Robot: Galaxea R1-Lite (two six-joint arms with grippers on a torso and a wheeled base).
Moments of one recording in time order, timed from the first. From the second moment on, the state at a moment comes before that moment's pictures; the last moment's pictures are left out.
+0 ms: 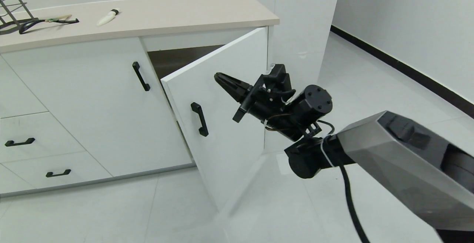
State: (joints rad) left arm 0.00 0.00 0.00 0.00 0.05 -0.04; right arm 0.69 2.40 -1.59 -1.50 0.51 -0.05
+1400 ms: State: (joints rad) left arm 0.00 0.00 0.00 0.00 0.05 -0.03; right arm 0.03 0.71 -0.02 -1.21 0.54 -0.10
